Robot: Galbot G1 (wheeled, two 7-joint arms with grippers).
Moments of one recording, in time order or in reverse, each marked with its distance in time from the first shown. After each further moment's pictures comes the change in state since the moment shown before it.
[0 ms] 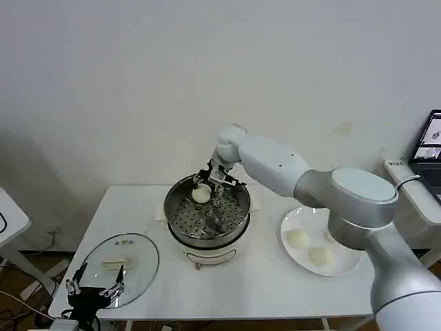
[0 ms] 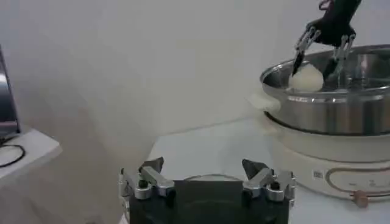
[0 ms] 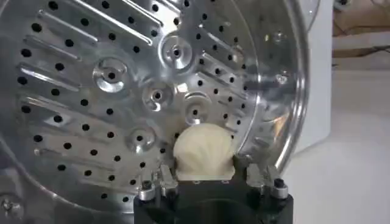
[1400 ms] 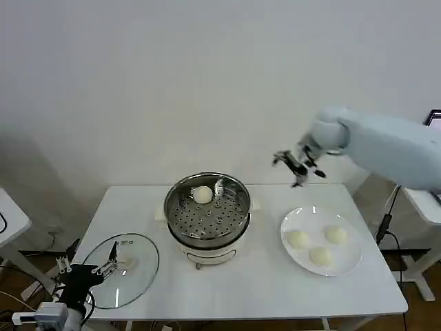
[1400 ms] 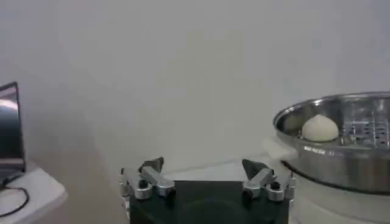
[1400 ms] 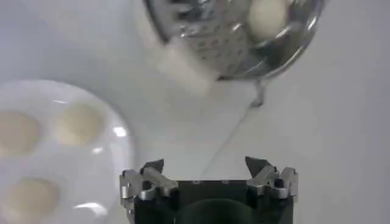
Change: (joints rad) left arm -0.098 0.068 -0.027 -0.008 -0.068 -0.040 -0.013; right arm 0.298 -0.736 -0.320 0.644 0.485 -0.578 -0.093
